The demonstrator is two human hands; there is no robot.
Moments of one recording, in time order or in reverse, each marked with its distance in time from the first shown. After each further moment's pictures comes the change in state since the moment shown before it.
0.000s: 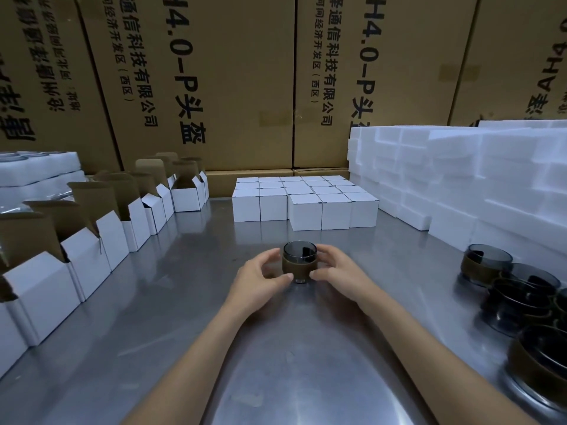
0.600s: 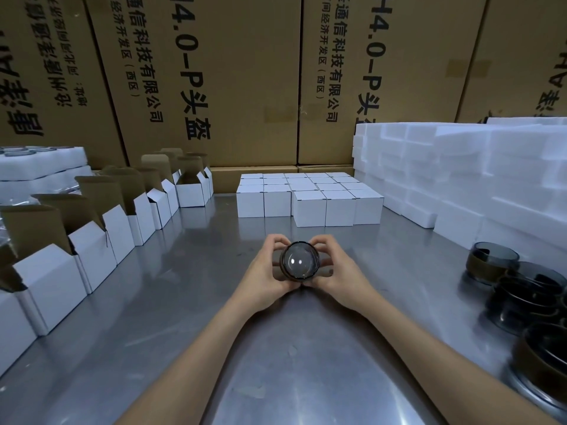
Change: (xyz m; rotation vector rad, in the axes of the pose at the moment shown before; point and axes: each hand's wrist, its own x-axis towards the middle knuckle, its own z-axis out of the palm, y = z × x) left_hand -0.005 0.005 0.002 -0.025 -0.059 0.206; right_hand -0.015 -0.003 0.009 -0.222 0.024 -0.300
